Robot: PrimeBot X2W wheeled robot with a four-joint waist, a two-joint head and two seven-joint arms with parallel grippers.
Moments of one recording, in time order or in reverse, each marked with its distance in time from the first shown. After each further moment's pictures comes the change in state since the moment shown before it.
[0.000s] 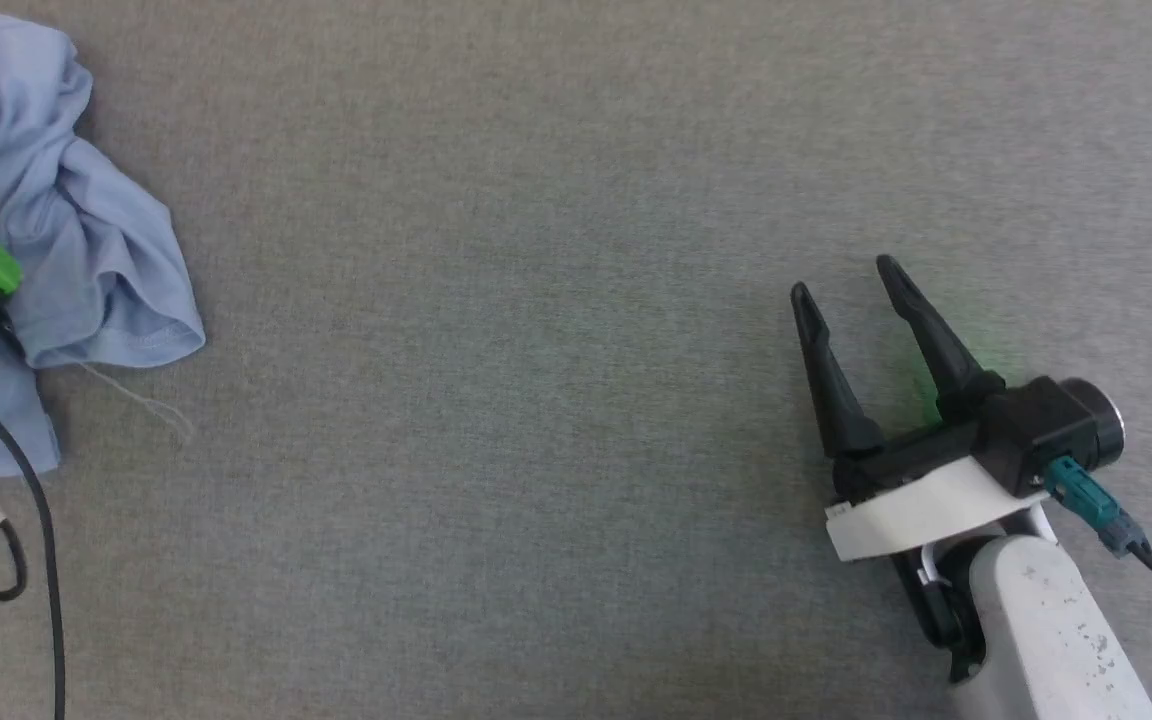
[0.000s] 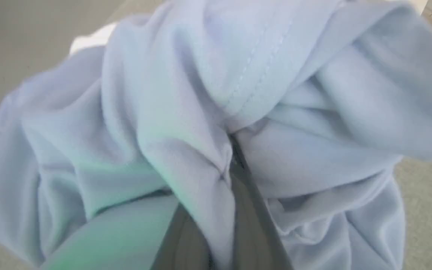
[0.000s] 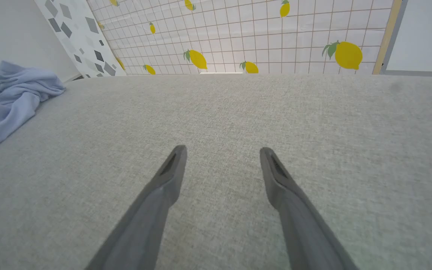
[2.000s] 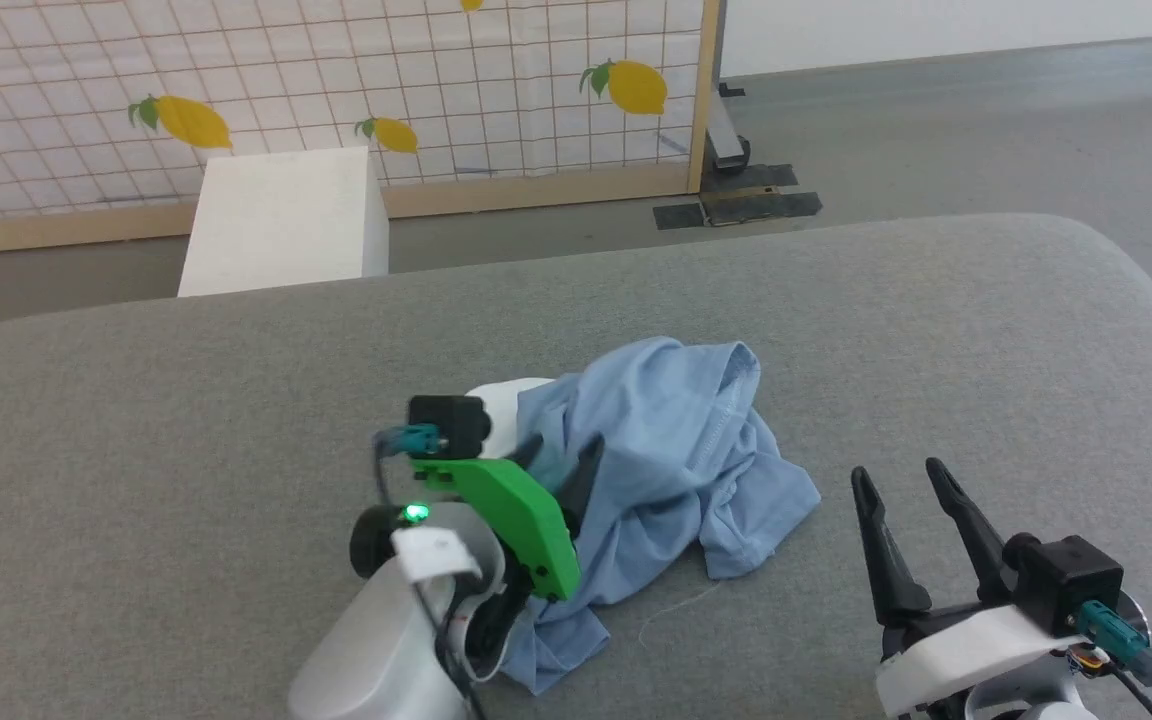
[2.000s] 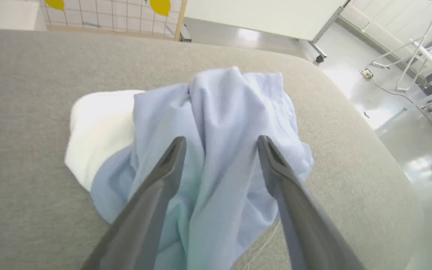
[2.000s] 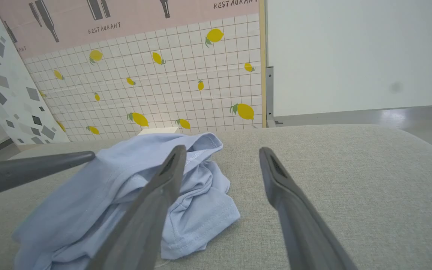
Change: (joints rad) left arm 0.316 -0.389 -0.625 0.031 -0.166 -0.224 -0.436; right arm 0.280 -0.002 -0.093 0.018 0.088 0.000 0.048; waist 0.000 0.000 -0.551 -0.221
